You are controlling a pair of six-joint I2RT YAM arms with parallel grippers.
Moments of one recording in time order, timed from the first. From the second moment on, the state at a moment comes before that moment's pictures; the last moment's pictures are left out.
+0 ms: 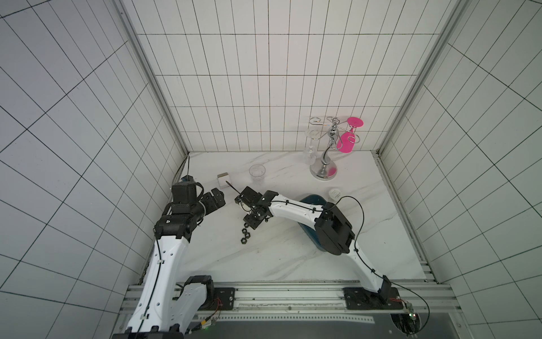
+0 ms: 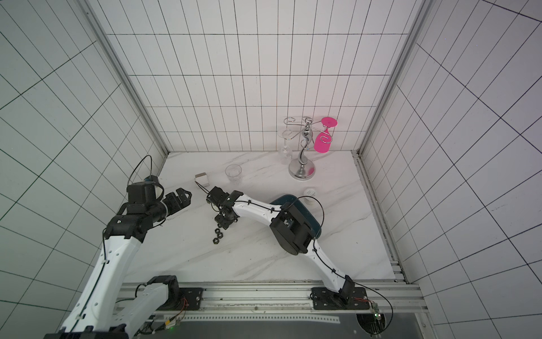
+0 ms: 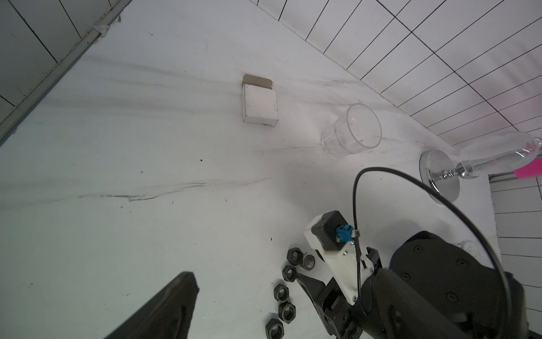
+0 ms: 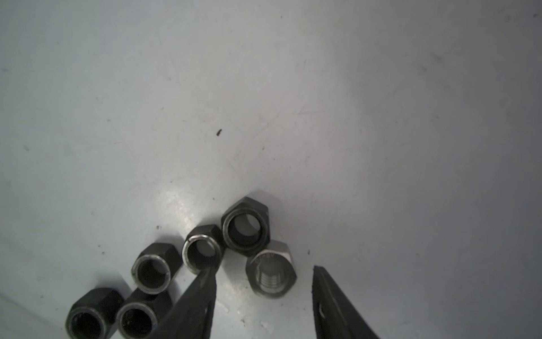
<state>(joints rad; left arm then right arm) 0.05 0.92 0.95 -0.76 0.15 -0.48 1.10 2.37 2.00 -0.80 0.01 0.02</state>
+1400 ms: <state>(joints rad) 0.07 0.93 0.95 -0.77 0.20 -0.47 0.75 1.53 1.11 -0.63 0.03 0.16</state>
